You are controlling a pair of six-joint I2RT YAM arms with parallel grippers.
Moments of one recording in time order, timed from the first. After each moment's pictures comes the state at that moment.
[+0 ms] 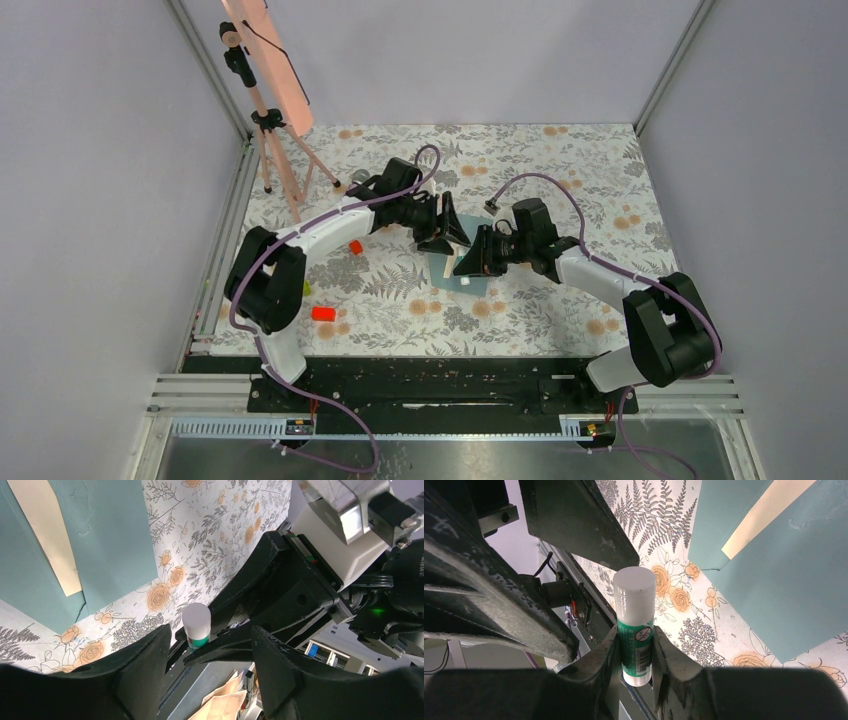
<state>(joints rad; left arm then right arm) -0.58 1.79 1.32 -0.36 0.74 -0.77 0.44 1.45 0.75 -0.04 -0.72 0.63</state>
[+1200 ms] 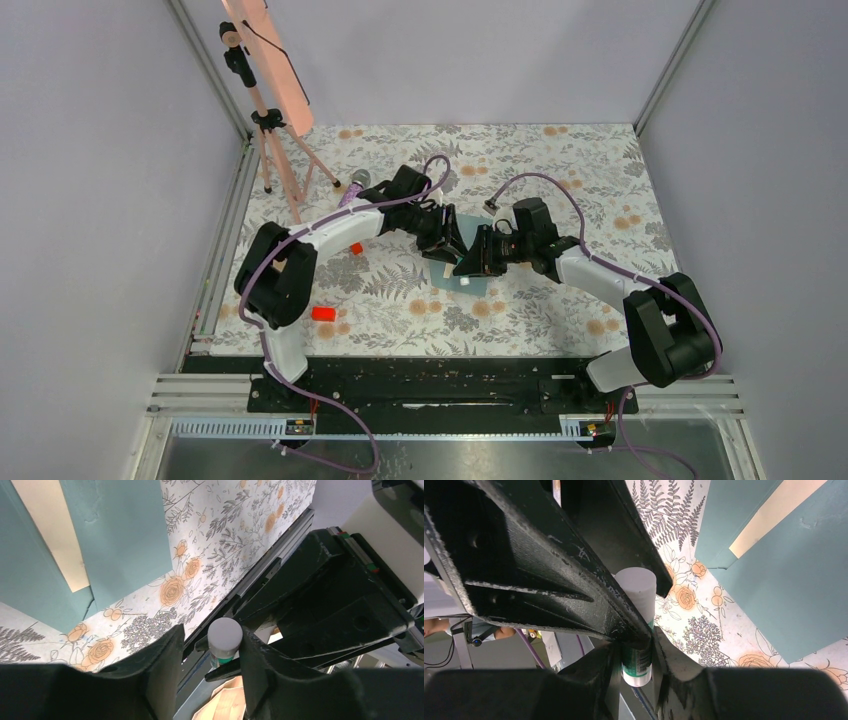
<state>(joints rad) -0.61 1.85 1.33 -0.41 0.73 -0.71 0.44 1.45 0.75 -0.04 -0.75 0.63</state>
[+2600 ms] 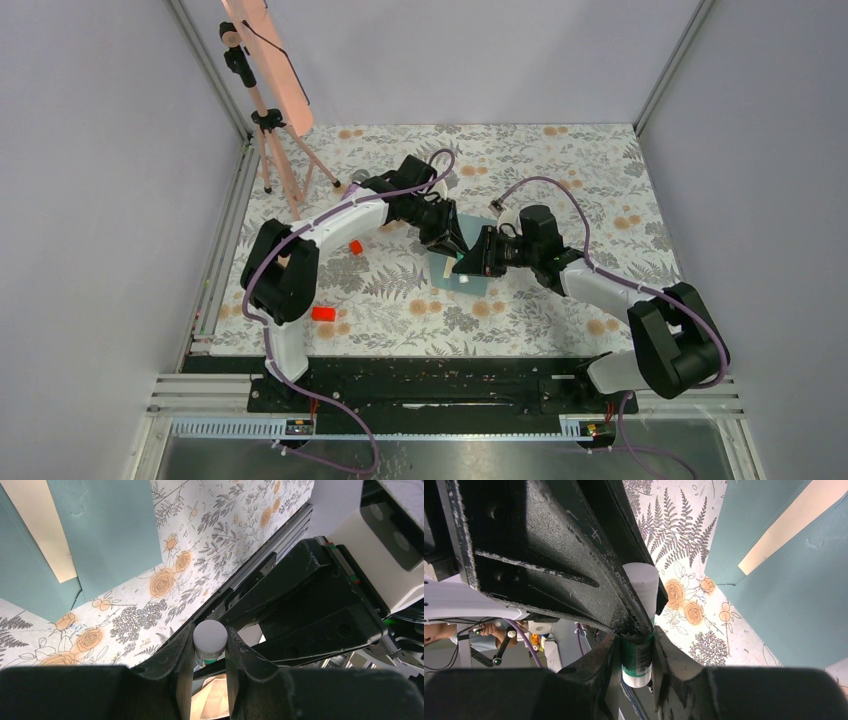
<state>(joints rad) -0.61 1.89 1.46 -0.55 0.73 -0.71 0.45 1.39 0.64 0.18 -0.74 0.72</state>
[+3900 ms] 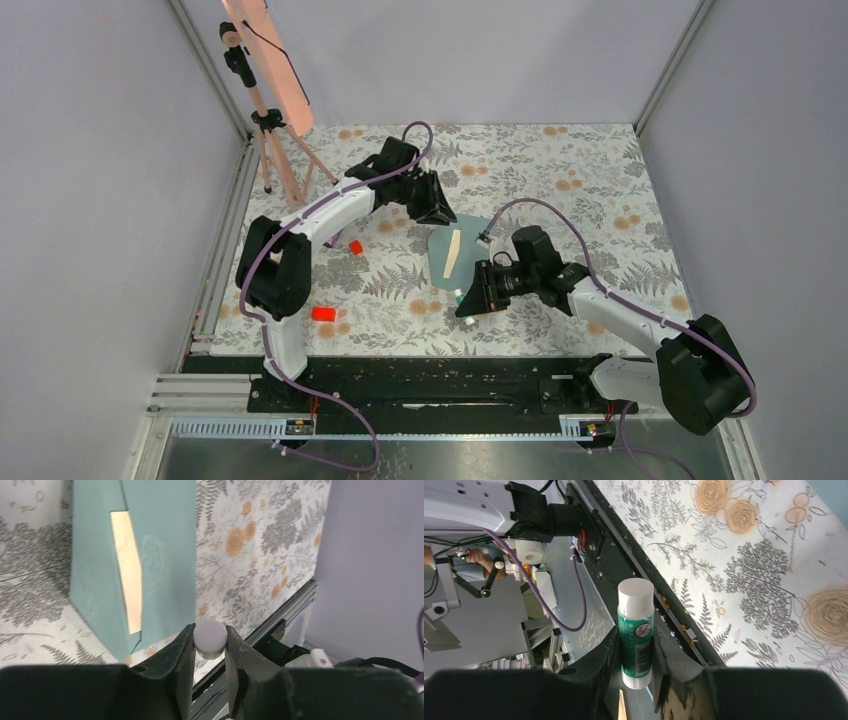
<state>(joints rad) -0.52 1.89 1.52 -0.46 0.56 -0.73 0.58 1.21 0.59 -0.12 -0.82 0.60</state>
